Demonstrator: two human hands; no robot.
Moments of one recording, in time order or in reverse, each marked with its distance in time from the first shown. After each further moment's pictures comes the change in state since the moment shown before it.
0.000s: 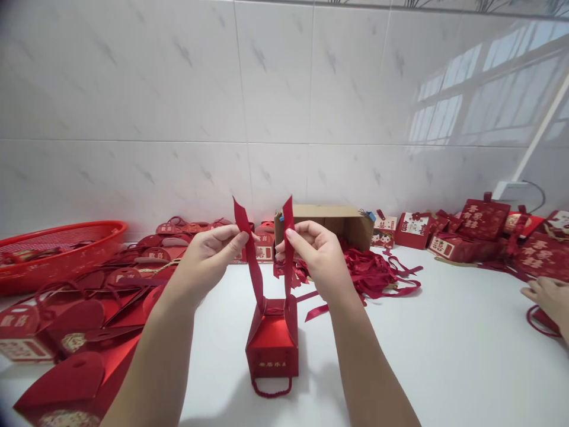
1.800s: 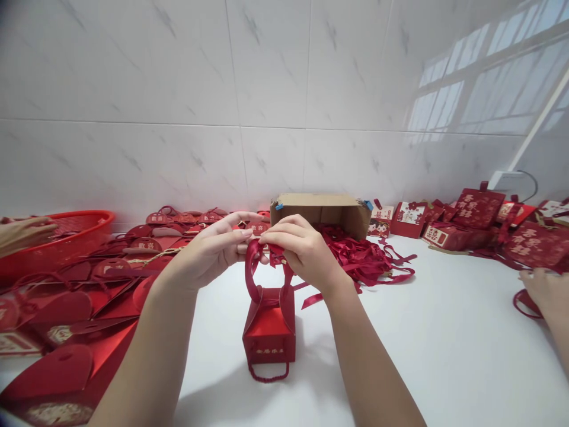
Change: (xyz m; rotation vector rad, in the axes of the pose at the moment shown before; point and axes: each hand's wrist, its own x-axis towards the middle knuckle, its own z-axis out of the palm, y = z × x) left_hand 0.012 -0.019 0.001 -0.499 -0.316 -0.322; right_hand 0.011 0.022 -0.019 -0.806 -0.324 -0.788
